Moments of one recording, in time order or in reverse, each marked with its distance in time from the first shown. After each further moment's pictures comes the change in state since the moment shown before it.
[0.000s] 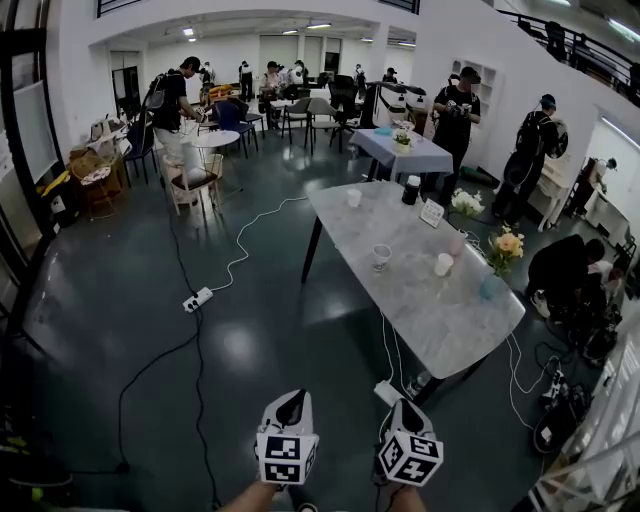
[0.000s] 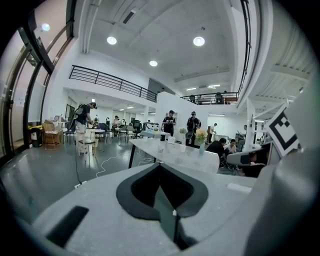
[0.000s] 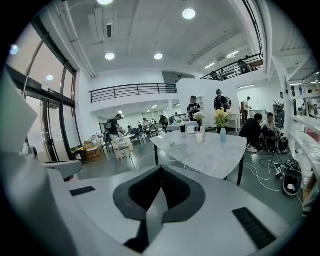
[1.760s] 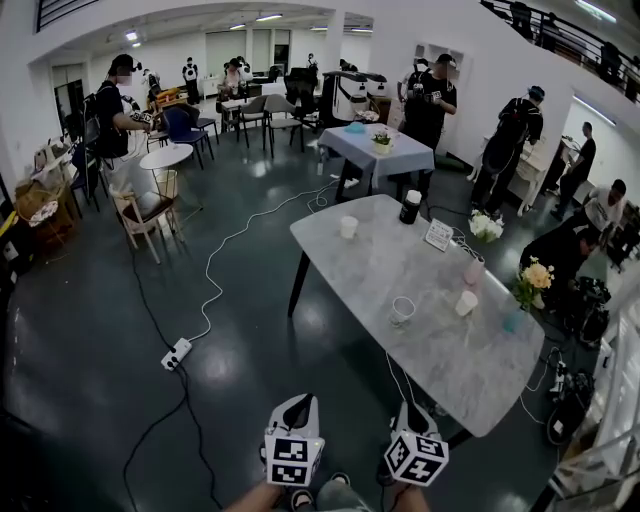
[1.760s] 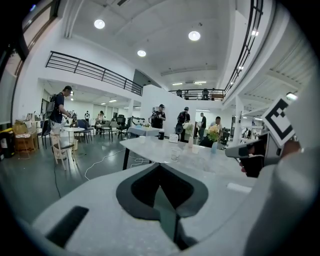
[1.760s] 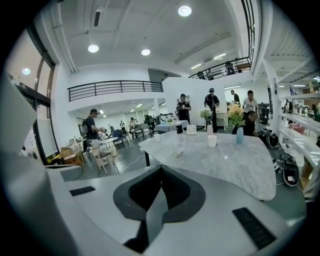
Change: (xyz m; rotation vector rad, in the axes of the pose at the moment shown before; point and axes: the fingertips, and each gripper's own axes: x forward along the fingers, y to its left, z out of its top) left arm 0.278 0.192 0.062 0.081 0.074 -0.214; right arm 0.285 0.086 0.081 0.079 0.006 -0.195
